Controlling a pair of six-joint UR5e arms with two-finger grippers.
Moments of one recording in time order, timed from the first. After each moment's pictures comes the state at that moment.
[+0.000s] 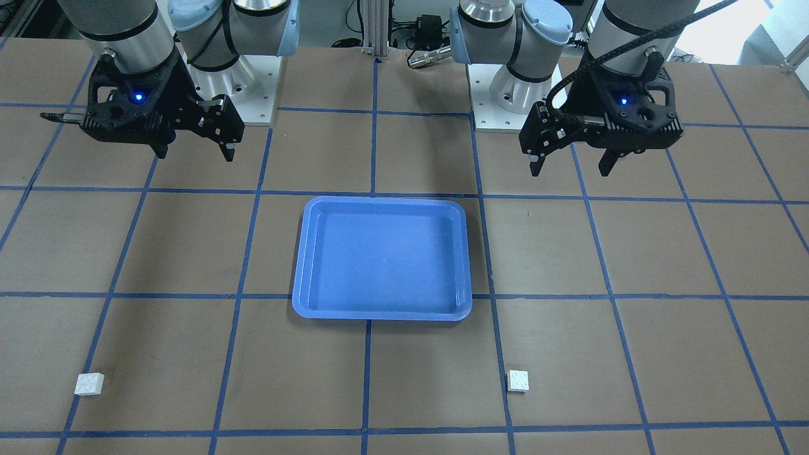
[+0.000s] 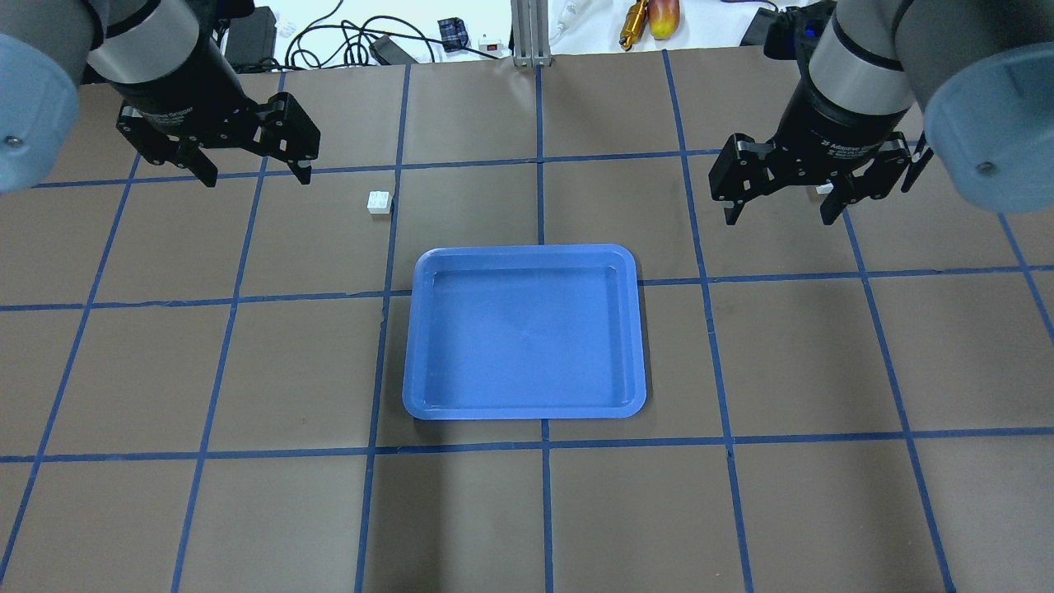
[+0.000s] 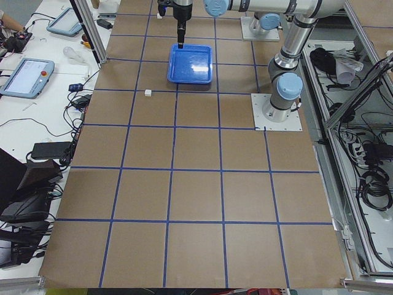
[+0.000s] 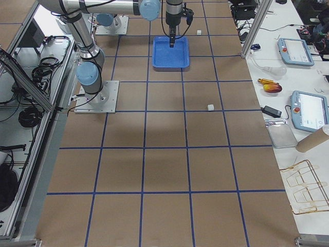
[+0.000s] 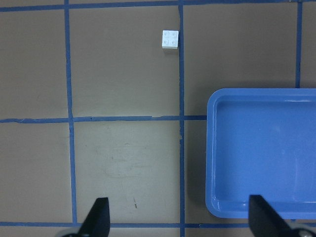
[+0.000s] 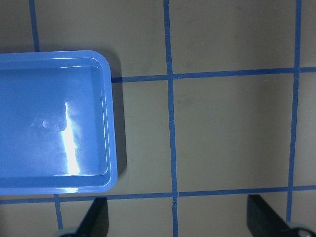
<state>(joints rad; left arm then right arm) -1.55 -1.57 -1.55 -1.52 1.60 0.02 1.57 -1.62 1.66 -1.60 -1.56 0.04</state>
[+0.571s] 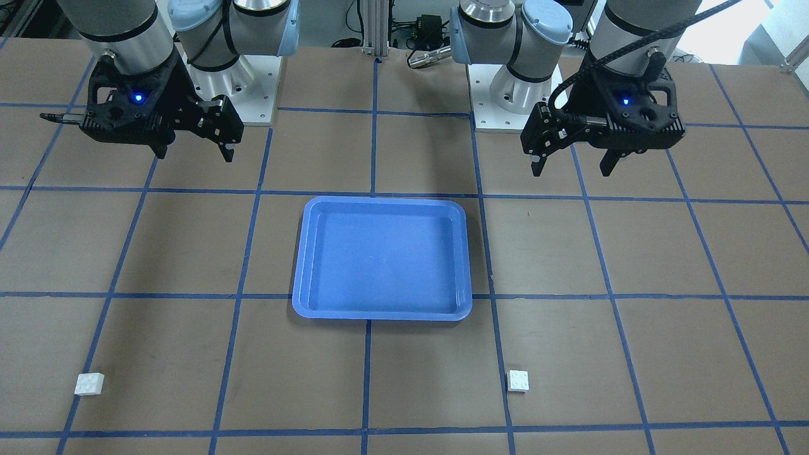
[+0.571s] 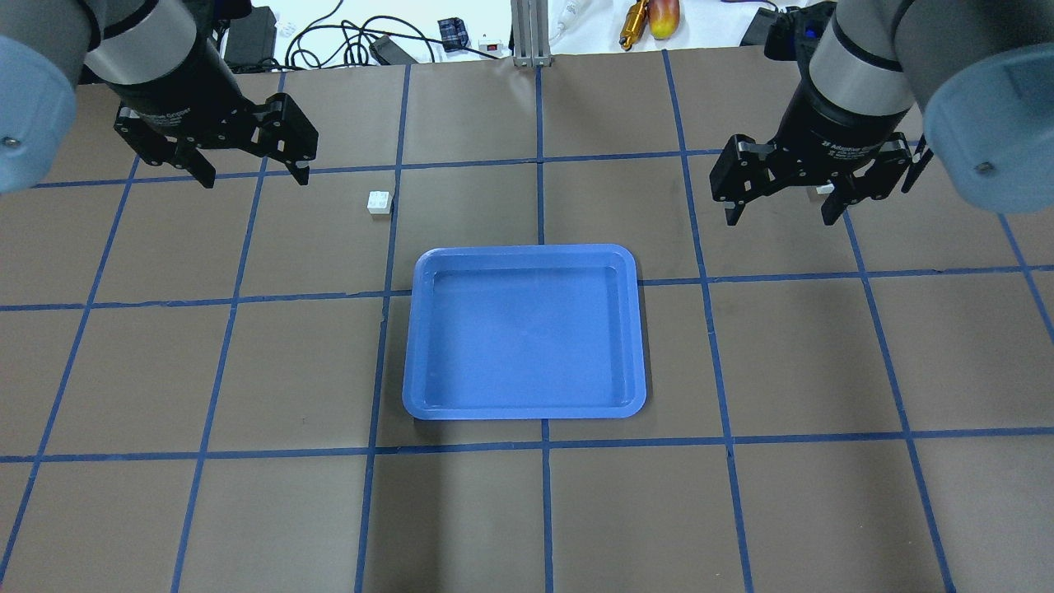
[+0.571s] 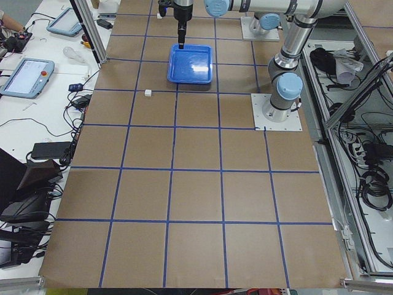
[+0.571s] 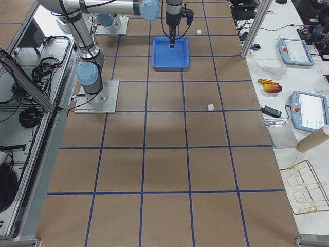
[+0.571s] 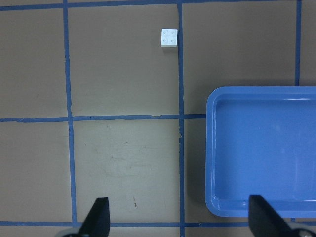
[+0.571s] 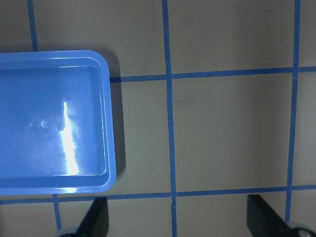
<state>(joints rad) -1.55 -1.57 -1.55 -1.51 1.60 0.02 1.57 -1.62 1.66 -1.60 -1.56 0.04</state>
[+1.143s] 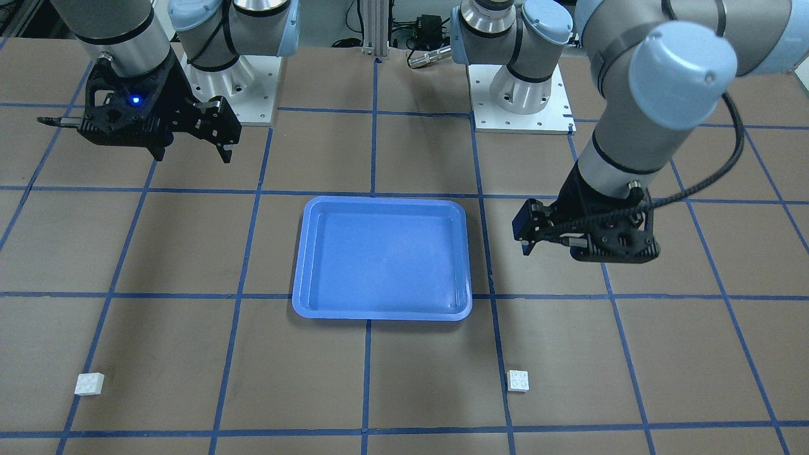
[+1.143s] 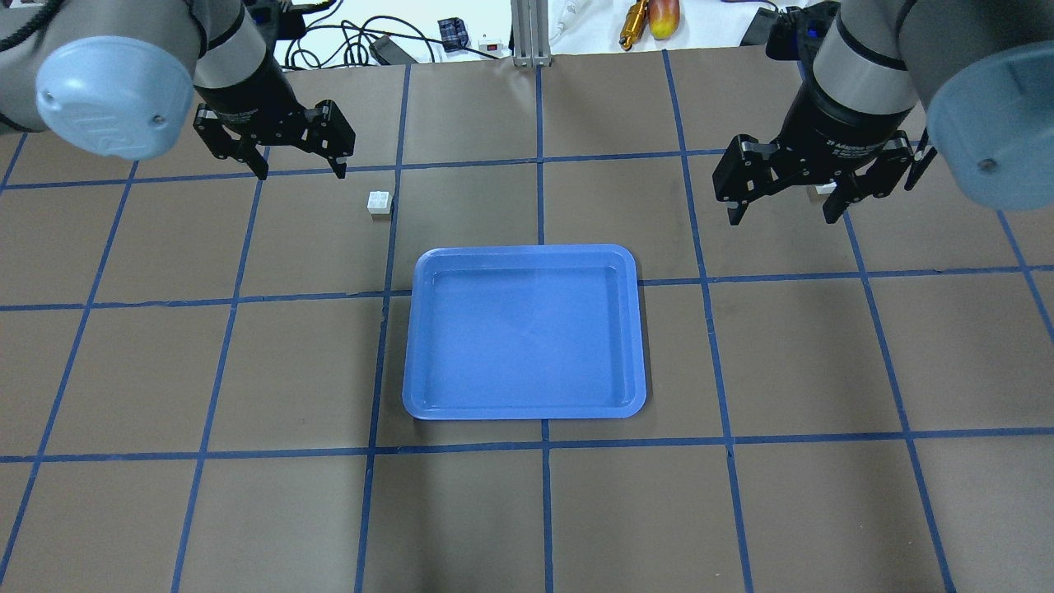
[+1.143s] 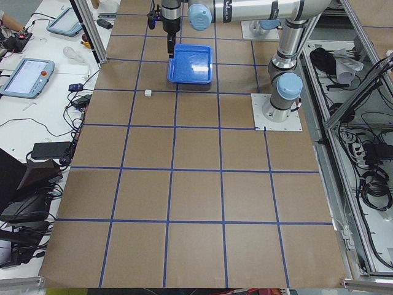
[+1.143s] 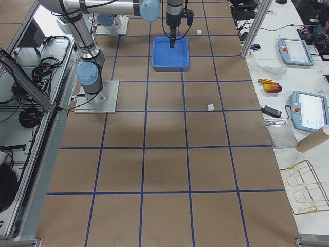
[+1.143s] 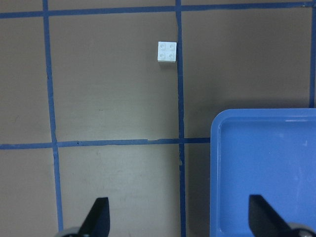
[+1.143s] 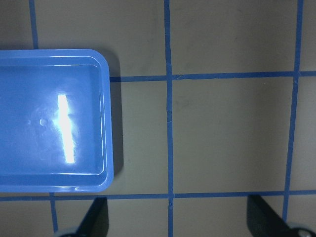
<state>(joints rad) -1.54 -1.81 -1.52 -1.36 1.59 0.08 1.55 -1.62 1.66 -1.60 -1.56 -0.02</state>
